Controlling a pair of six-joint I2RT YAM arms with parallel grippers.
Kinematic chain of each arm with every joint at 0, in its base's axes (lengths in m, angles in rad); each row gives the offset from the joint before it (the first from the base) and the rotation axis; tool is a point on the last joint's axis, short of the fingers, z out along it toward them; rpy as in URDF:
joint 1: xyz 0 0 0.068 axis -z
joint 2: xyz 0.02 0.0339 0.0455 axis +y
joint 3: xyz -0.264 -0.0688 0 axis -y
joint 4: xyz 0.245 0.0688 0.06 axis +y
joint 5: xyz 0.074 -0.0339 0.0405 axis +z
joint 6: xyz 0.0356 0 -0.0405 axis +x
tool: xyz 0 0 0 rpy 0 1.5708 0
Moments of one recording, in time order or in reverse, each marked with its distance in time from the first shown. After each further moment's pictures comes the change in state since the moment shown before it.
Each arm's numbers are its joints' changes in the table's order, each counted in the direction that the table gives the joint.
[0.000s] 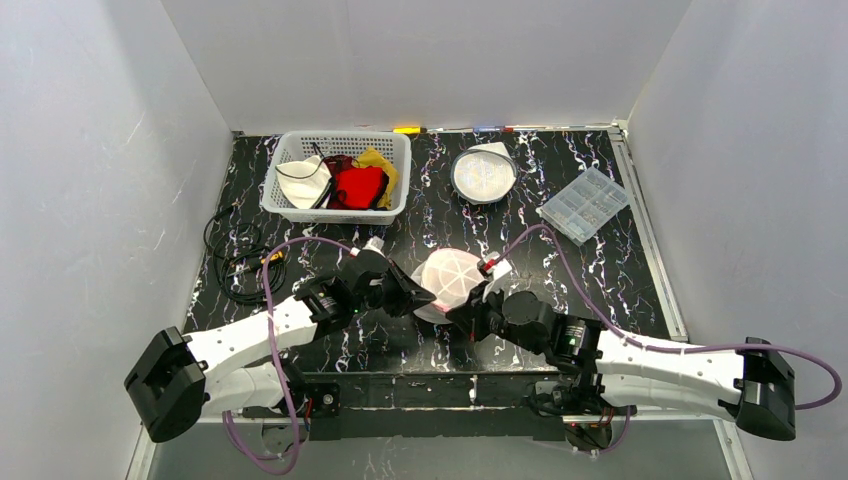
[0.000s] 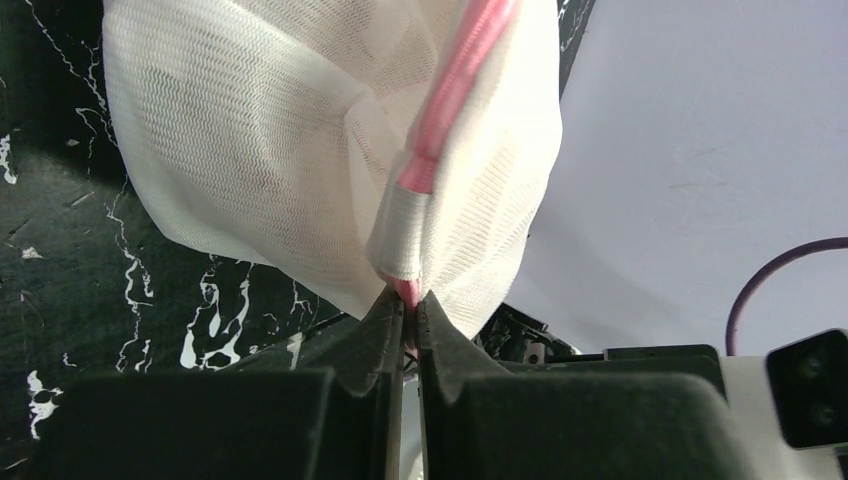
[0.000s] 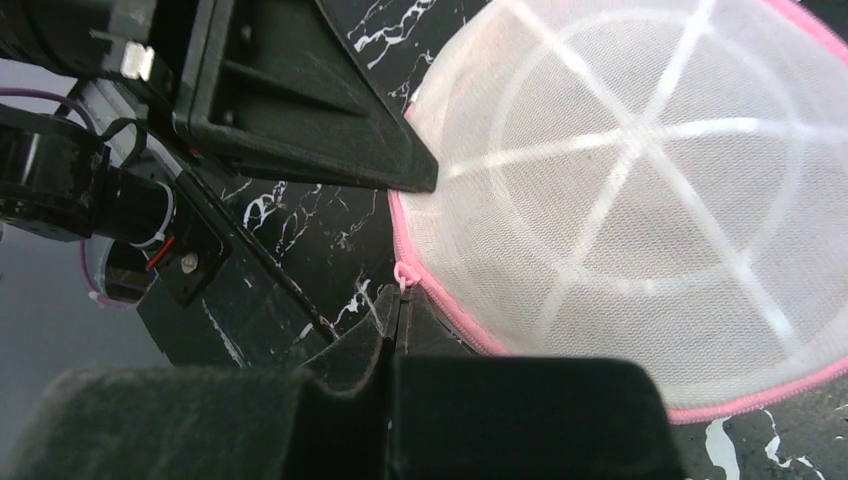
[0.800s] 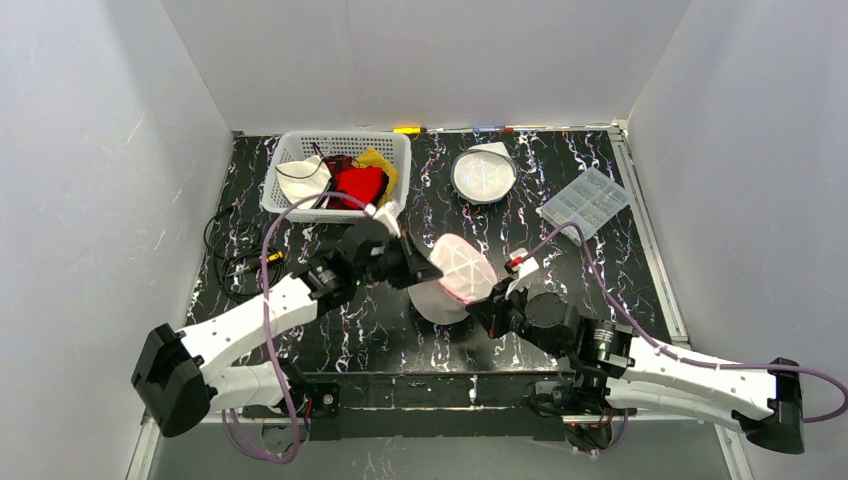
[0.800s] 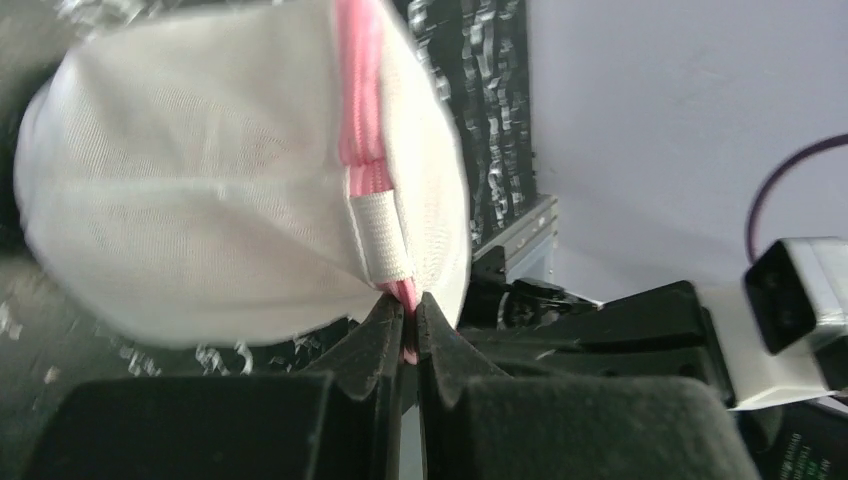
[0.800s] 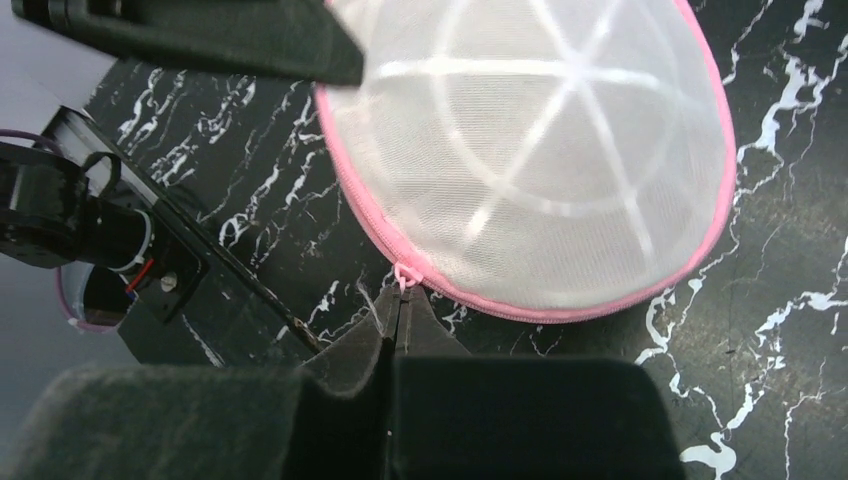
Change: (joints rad) left arm -0.037 0.019 0.175 0.092 -0.059 0.331; right arm -0.005 -0.207 0.024 0.227 -0.117 0.004
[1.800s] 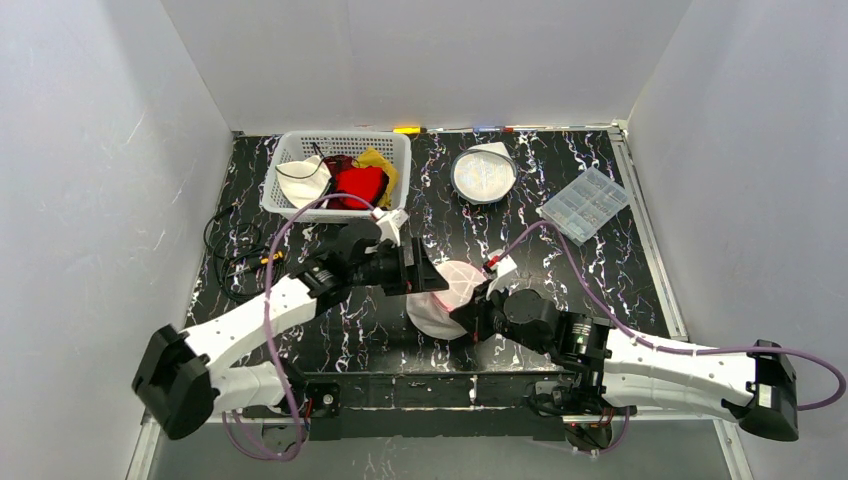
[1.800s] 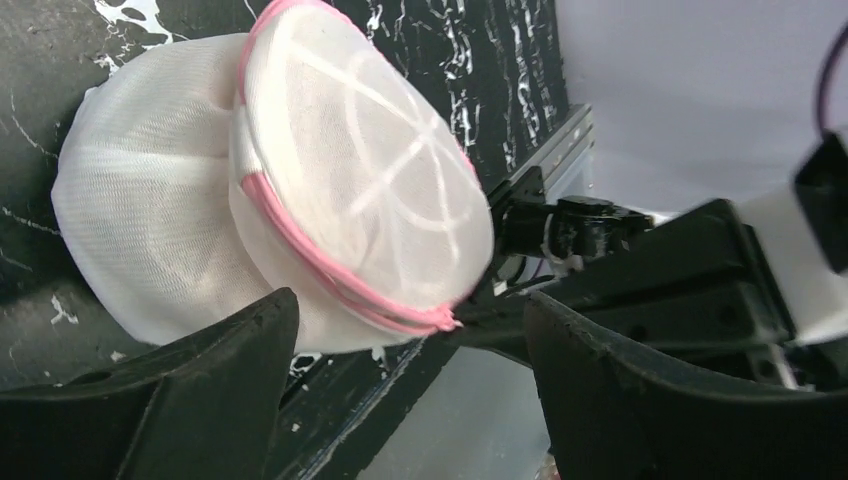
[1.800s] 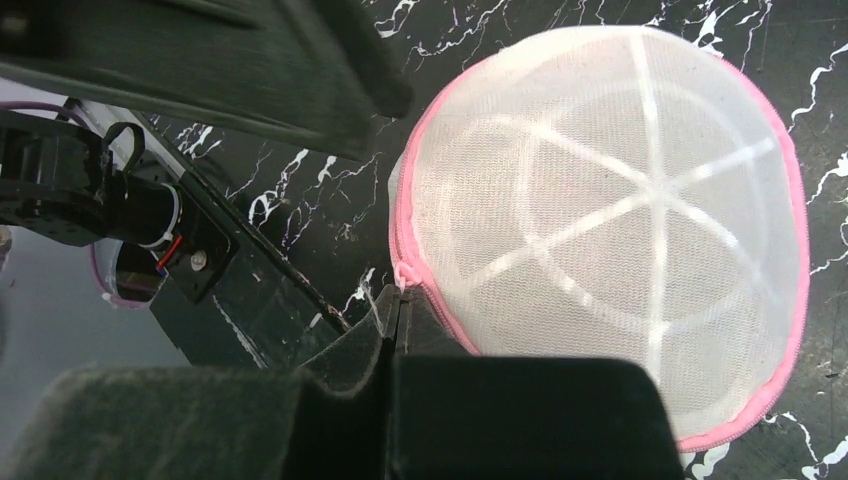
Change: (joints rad) left arm -0.089 0.075 0.013 -0.016 -0.276 0.250; right arm -0.011 0.161 0.044 -0.072 0.082 0.038
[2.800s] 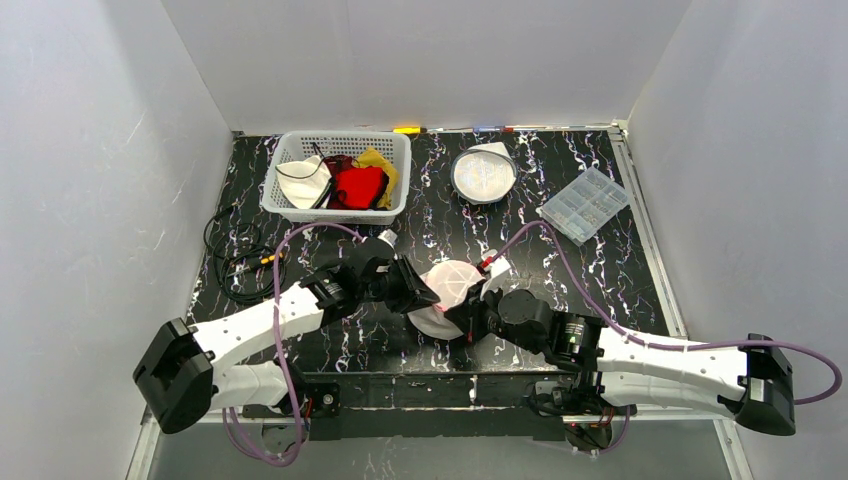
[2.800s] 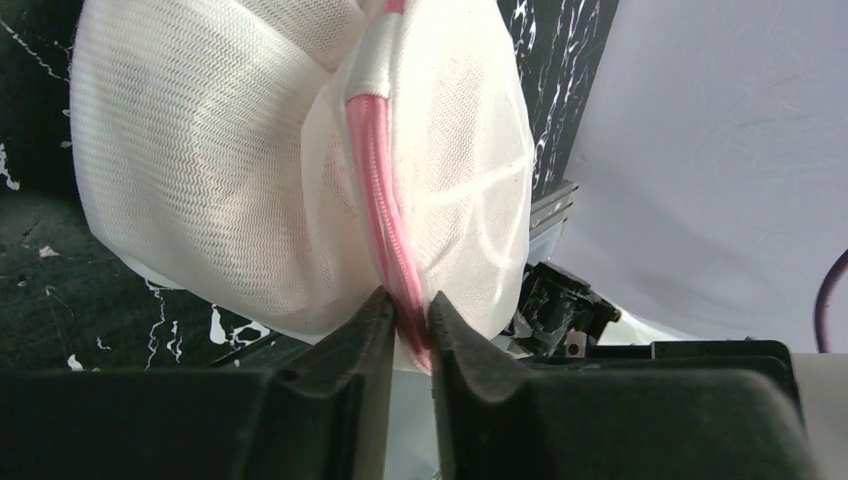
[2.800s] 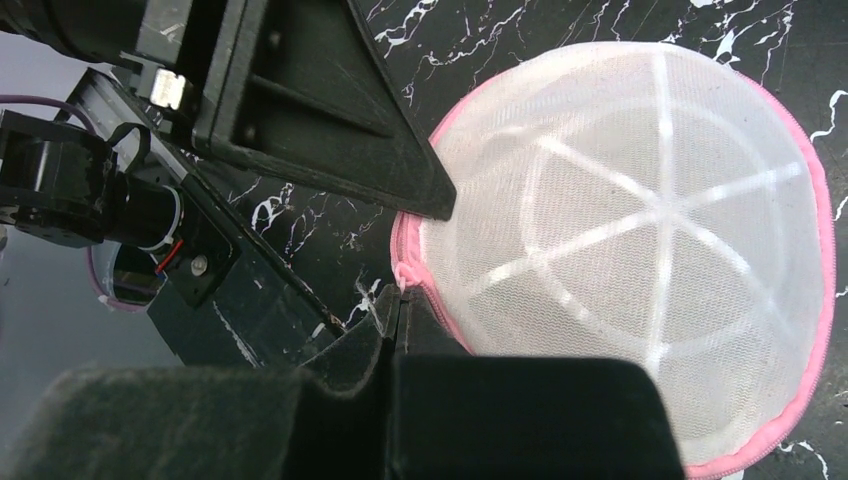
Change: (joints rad) left arm 0.103 -0.032 -0.077 0.048 0.216 -0.425; right arm -0.015 0.055 0.001 -0.072 -0.010 -0.013
